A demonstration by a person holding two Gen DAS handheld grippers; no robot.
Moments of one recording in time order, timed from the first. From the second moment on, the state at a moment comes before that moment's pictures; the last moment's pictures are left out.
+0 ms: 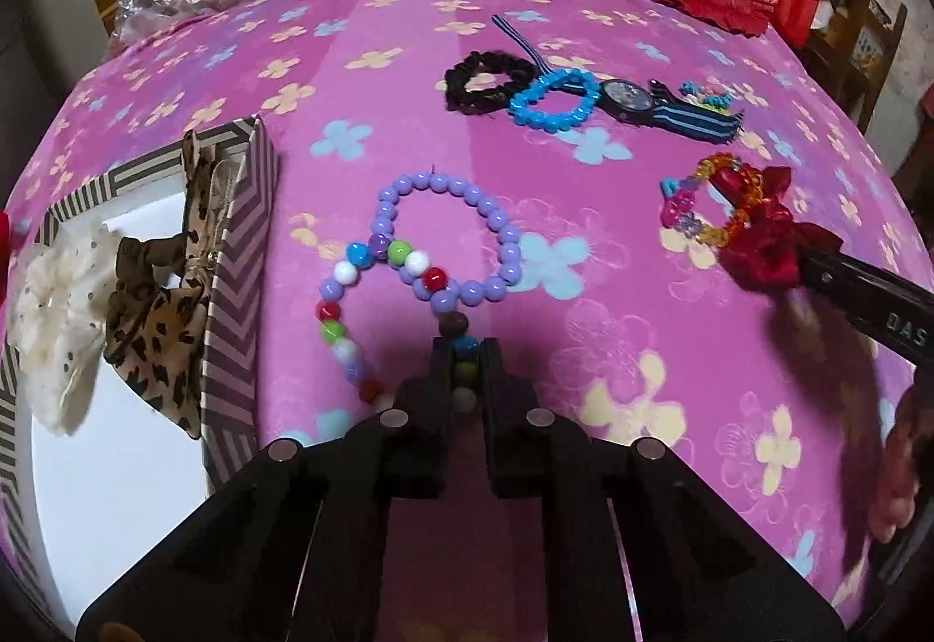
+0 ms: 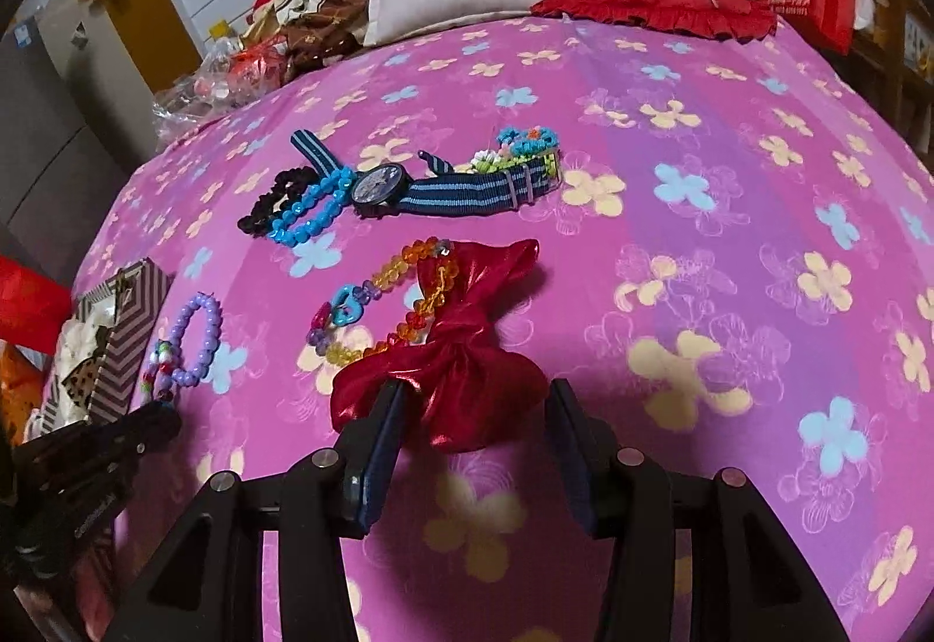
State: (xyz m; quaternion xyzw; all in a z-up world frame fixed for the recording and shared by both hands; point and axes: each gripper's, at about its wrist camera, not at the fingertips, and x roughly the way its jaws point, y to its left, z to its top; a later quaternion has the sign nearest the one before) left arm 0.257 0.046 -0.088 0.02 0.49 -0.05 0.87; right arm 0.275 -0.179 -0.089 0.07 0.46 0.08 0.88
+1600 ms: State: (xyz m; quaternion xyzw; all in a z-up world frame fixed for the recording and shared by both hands) left arm 0.134 0.319 -0.076 -0.21 0.43 0.15 0.86; right arm 0.166 0.124 -0.054 -0.05 0.50 0.36 0.79
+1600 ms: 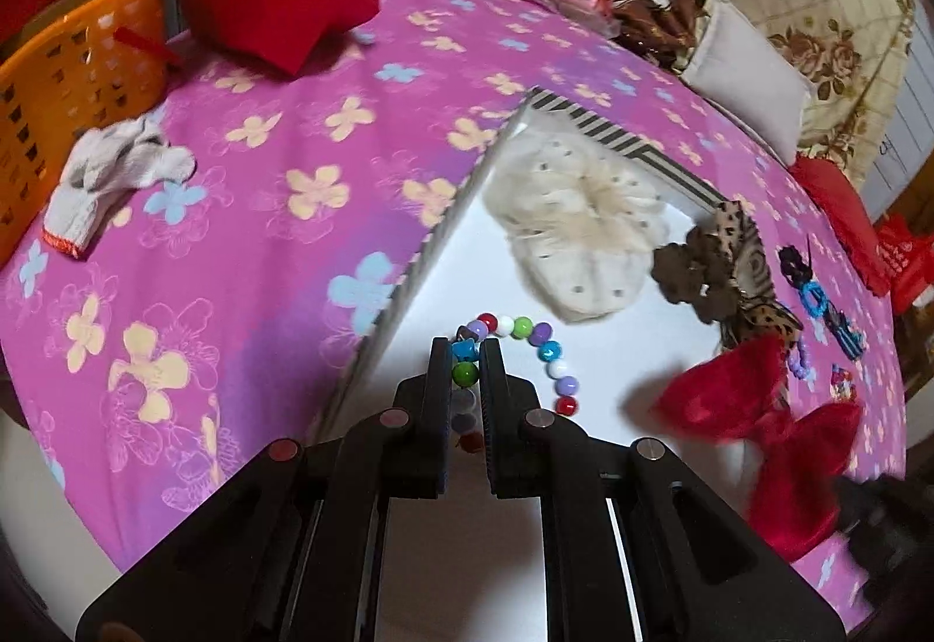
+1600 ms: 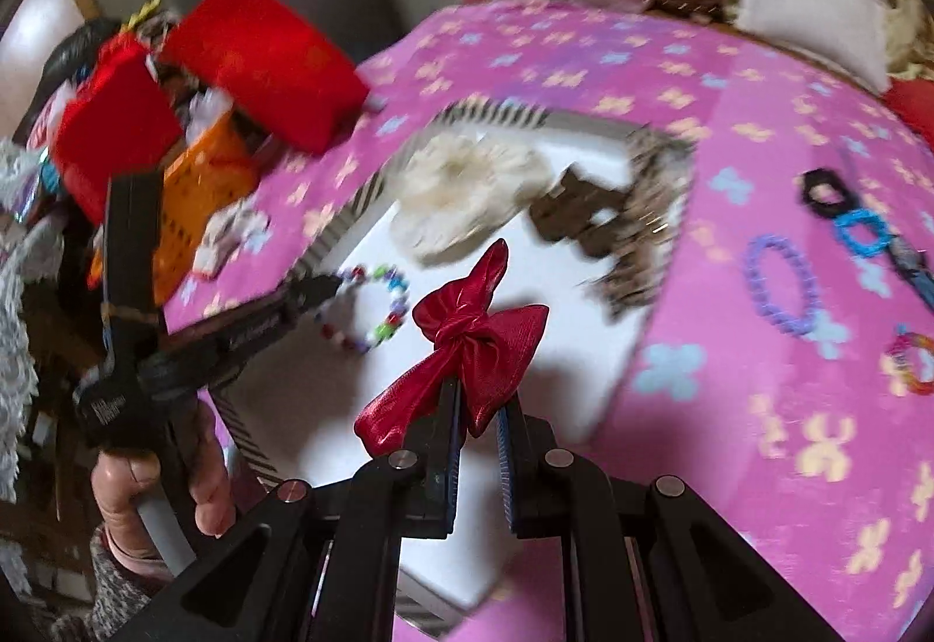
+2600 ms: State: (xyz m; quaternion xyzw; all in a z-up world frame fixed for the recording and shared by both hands) left arm 0.117 0.339 -0.046 -0.30 0.33 0.16 0.88; right arm 0.130 0.104 -0.058 -0.06 0.48 0.37 0.79
